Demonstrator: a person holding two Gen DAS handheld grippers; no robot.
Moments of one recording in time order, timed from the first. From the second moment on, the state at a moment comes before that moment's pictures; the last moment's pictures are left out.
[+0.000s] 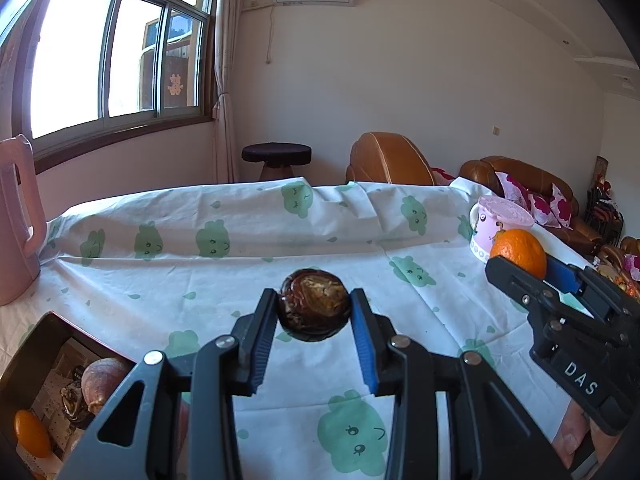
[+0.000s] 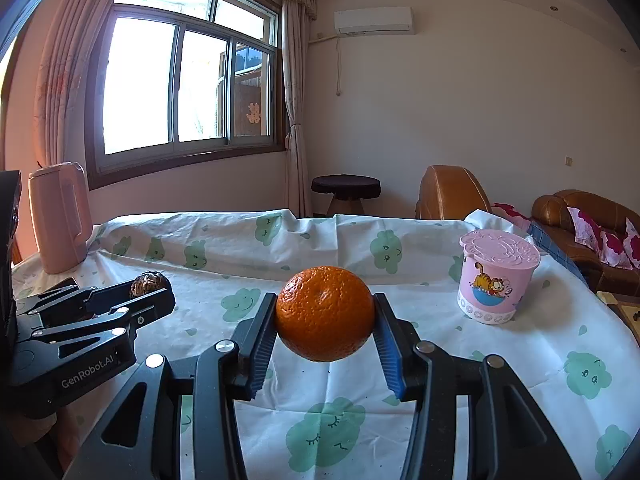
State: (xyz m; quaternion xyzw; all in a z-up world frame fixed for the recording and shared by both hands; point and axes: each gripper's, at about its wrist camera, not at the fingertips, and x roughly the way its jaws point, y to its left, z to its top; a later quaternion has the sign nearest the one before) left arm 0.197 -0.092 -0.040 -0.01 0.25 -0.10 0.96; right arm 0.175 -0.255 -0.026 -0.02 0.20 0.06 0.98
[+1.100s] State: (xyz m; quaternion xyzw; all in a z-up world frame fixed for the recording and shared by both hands) left arm 0.168 -0.086 -0.030 0.01 0.19 -0.06 0.98; right arm 0.142 -0.252 -0.020 -0.02 0.15 0.07 0.99
